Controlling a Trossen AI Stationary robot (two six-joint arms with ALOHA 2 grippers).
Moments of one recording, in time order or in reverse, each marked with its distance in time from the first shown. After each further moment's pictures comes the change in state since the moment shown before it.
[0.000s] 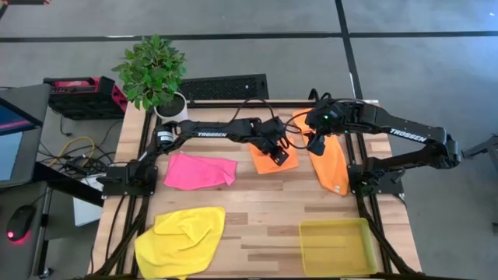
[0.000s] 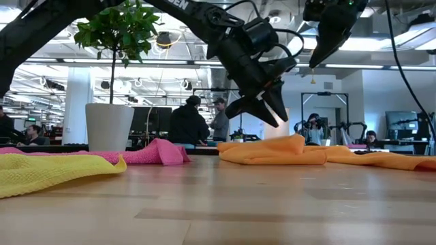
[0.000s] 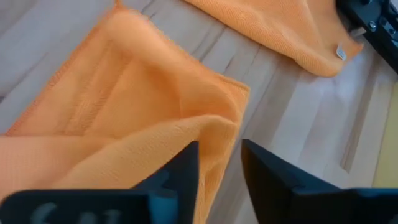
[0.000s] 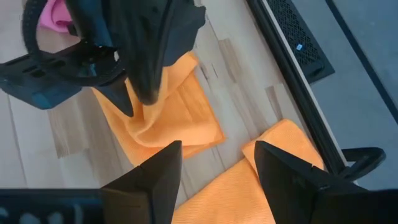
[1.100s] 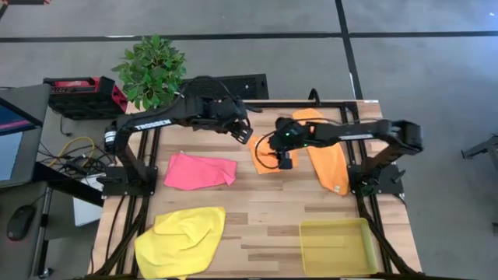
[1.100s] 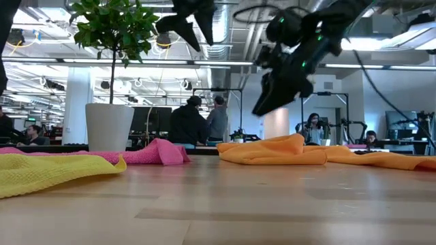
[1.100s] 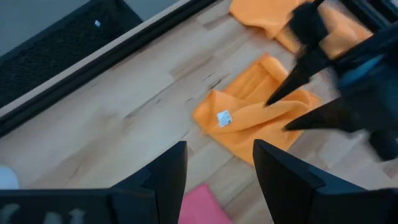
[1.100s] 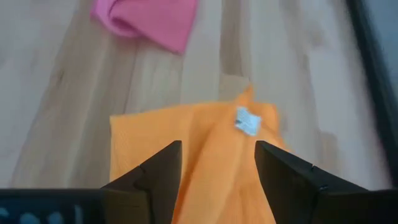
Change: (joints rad) left arm -0.039 -0.508 -0.001 -0.621 -0.470 -0.172; right arm 0.069 0.438 -0.229 0.772 -0.206 -0.339
